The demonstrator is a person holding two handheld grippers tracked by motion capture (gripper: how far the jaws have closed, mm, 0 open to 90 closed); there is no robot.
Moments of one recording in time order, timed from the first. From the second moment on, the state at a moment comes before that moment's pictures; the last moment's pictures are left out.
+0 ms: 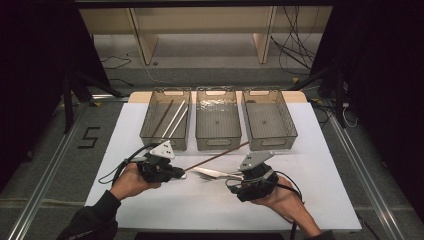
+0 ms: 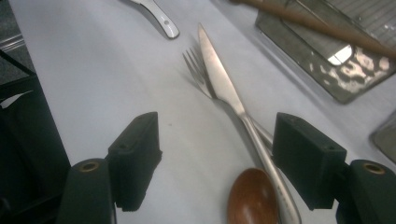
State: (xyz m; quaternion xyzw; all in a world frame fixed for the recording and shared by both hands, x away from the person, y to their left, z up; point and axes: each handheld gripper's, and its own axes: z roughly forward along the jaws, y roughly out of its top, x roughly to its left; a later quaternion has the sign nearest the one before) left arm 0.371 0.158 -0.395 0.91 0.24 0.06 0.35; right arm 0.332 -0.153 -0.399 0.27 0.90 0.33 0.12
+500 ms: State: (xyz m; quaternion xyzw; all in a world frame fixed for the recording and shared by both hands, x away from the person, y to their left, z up) left arm 0.390 0.189 -0.386 0.87 0.32 0.09 0.37; right arm 0.332 -0.180 -0.411 0.32 0.89 0.31 0.11
